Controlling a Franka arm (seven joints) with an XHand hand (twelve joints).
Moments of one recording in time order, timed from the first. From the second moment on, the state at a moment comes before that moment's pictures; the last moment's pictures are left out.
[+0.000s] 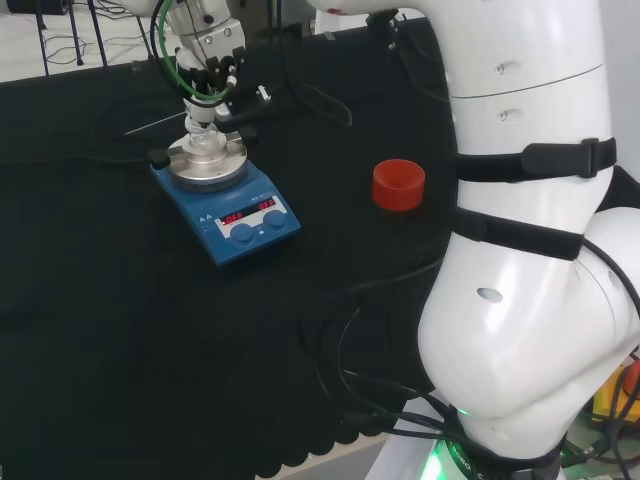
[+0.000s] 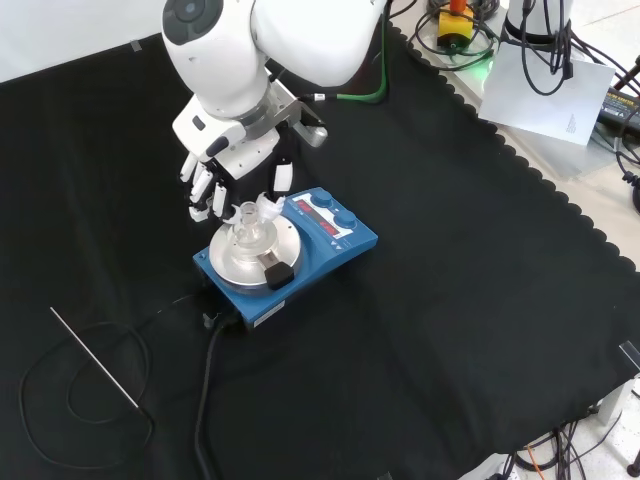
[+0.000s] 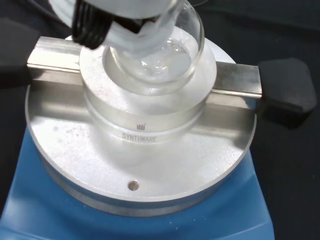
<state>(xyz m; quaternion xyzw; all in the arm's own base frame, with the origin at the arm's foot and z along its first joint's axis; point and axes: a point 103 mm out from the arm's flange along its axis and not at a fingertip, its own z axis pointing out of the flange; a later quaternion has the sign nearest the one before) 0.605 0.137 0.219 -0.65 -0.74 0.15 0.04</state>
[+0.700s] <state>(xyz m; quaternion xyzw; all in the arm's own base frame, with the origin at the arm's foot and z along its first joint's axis) 0.609 0.127 0.224 -0.66 -0.74 0.15 0.06</state>
